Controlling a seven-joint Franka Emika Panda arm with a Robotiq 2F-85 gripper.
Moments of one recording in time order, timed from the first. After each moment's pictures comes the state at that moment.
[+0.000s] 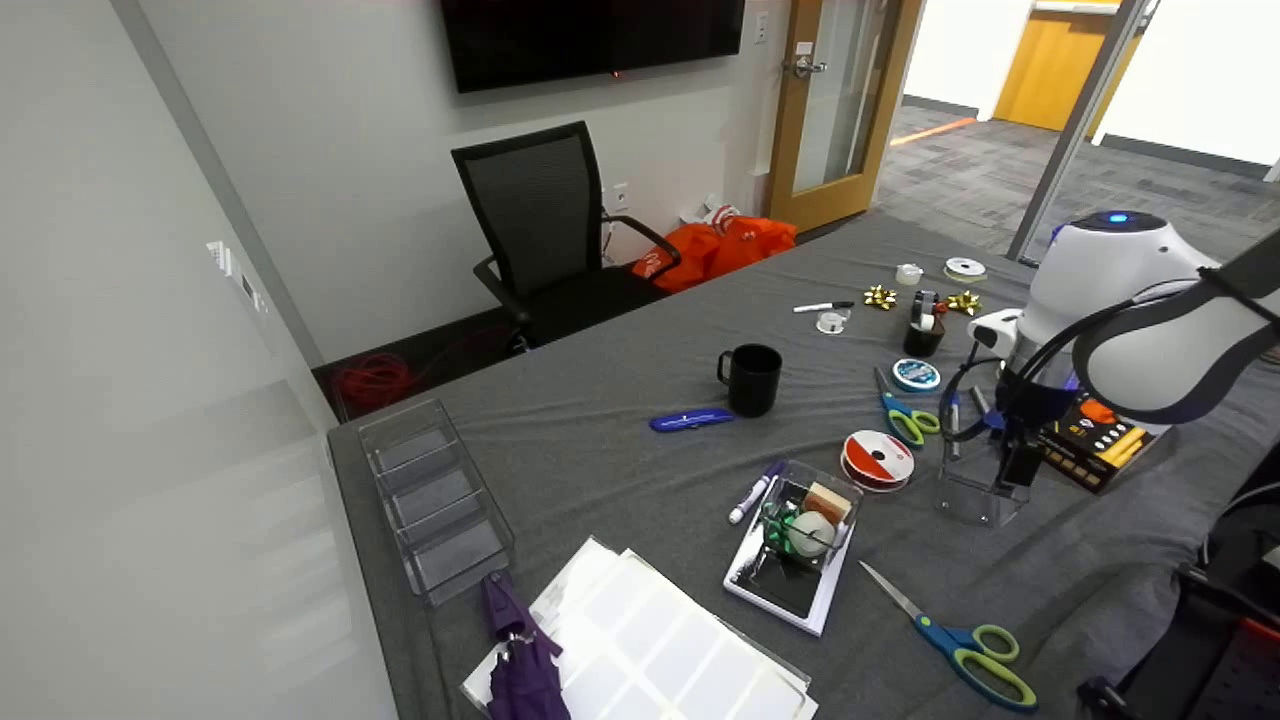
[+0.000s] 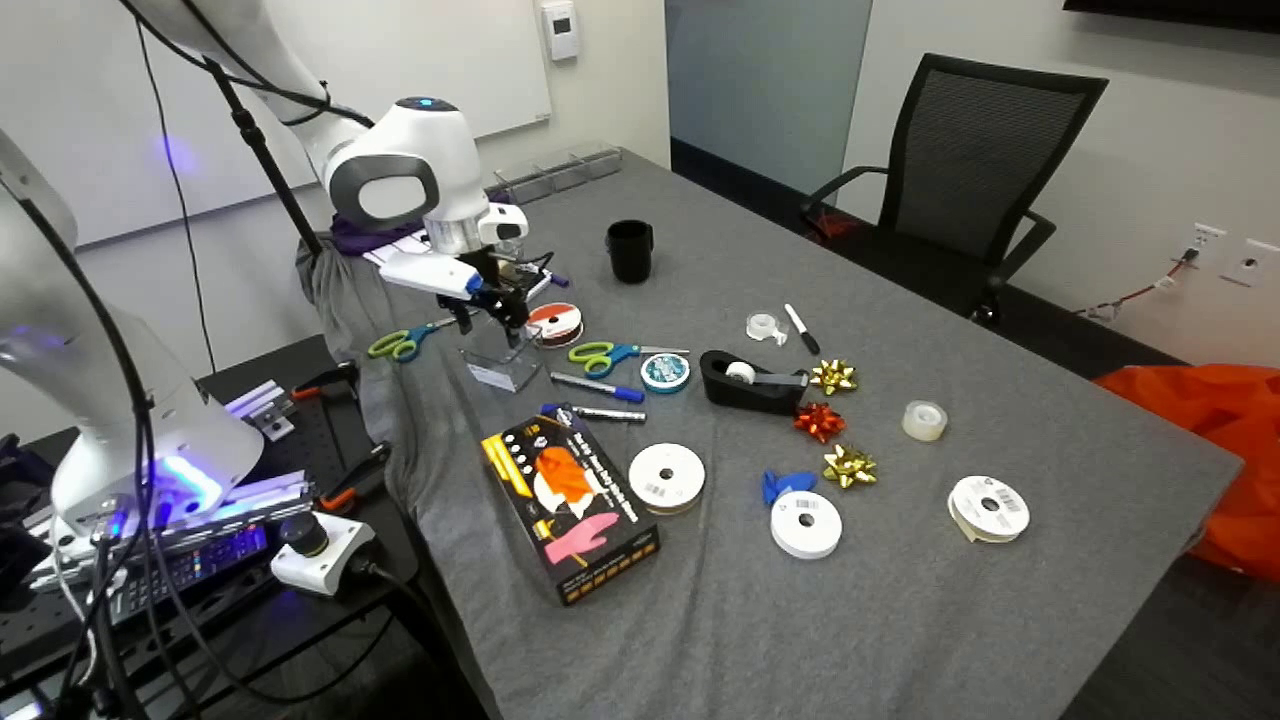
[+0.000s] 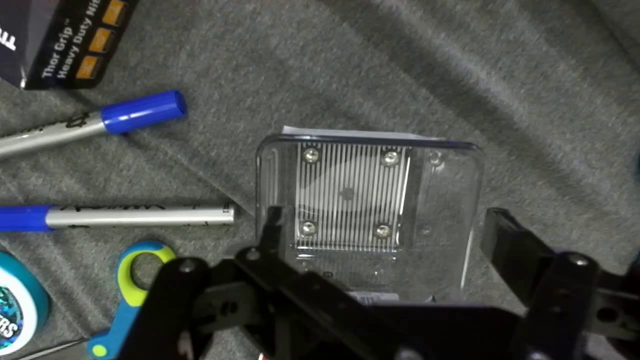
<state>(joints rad) -0.02 0.14 -0.04 -2.66 -0.06 2.77 -0.58</state>
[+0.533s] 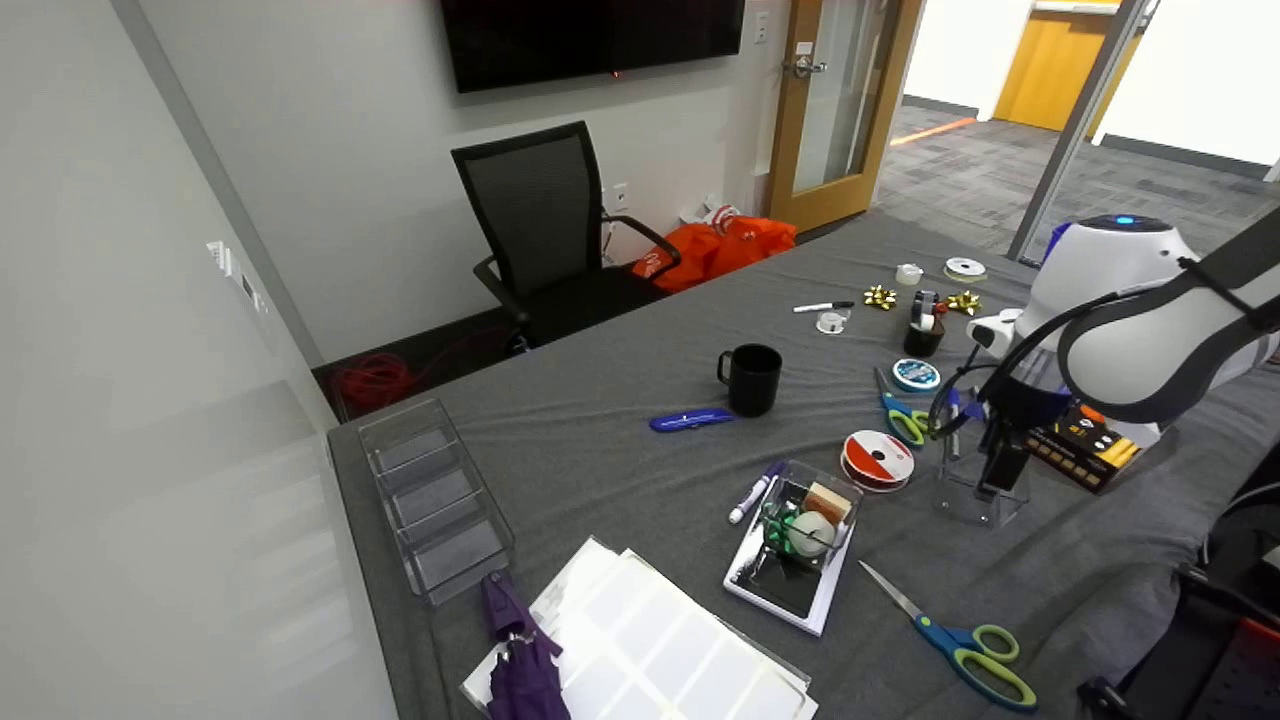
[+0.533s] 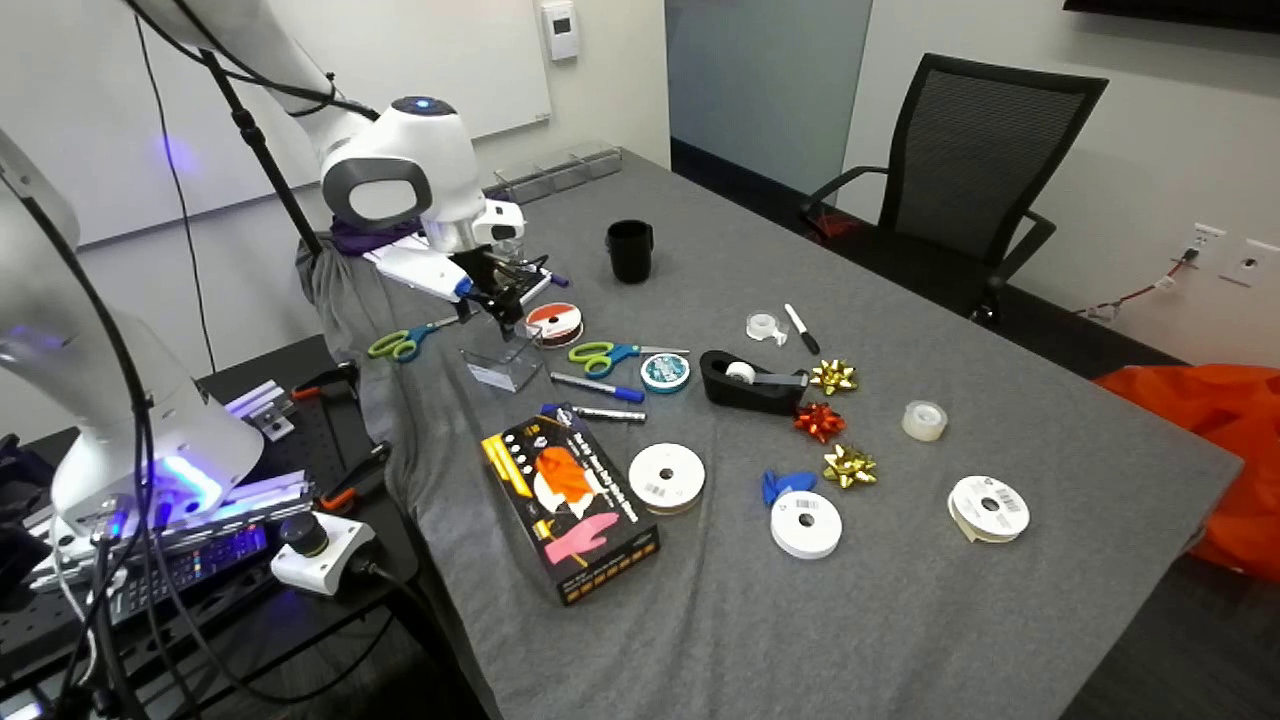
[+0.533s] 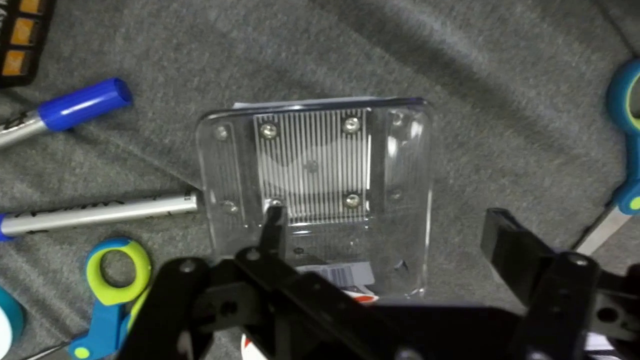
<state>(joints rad) -0.05 0.14 0.04 -2.67 0.13 2.80 -0.61</state>
